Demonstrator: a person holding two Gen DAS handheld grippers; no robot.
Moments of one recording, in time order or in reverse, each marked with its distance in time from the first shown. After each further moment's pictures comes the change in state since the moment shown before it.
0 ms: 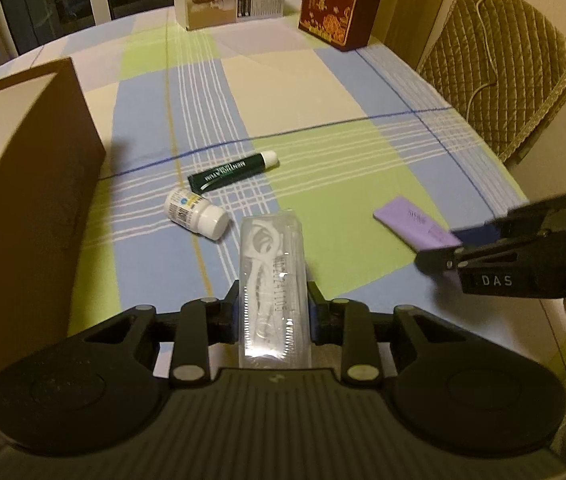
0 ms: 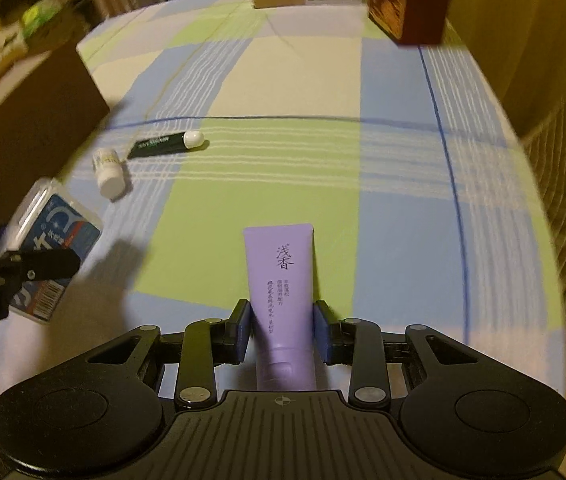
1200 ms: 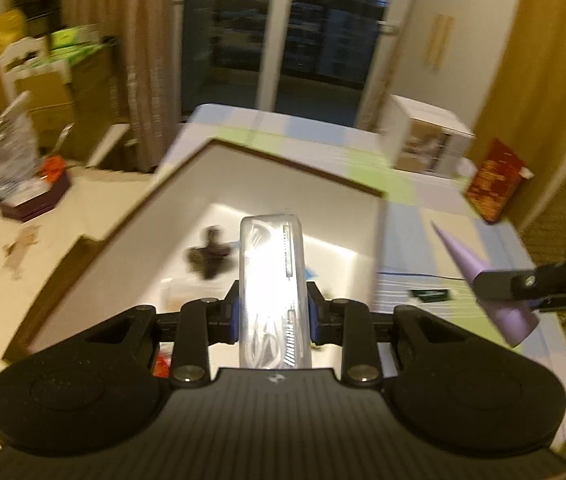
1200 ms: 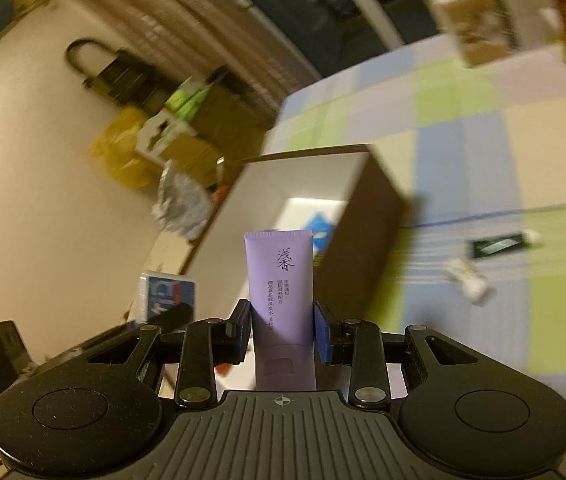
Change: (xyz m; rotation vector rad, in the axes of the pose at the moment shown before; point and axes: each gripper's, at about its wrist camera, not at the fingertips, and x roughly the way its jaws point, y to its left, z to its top) left arm -0.179 0.193 -0.048 -0.394 -0.290 0.237; right arm -0.058 0.205 0.091 0.058 -0.086 0.565
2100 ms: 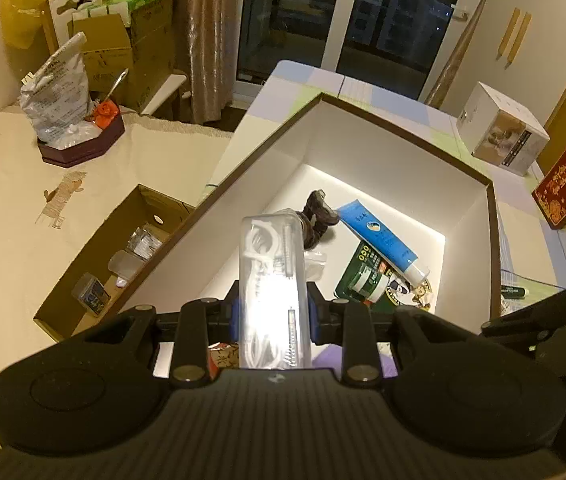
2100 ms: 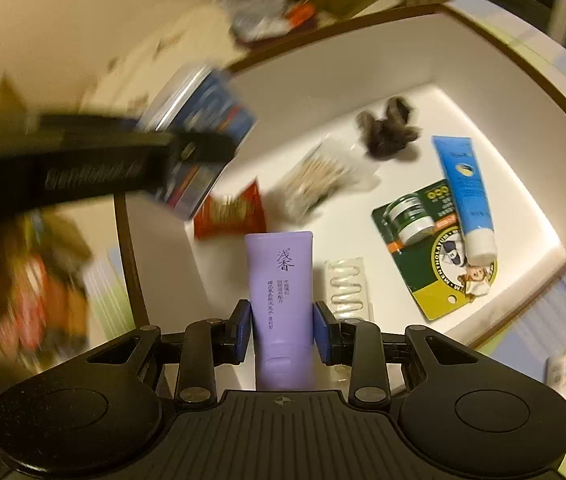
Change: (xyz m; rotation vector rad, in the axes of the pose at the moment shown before) left arm 0.035 0.078 -0.008 -0.107 0.115 0.094; right arm 0.195 0.083 -0.073 -0.741 0.557 -0.203
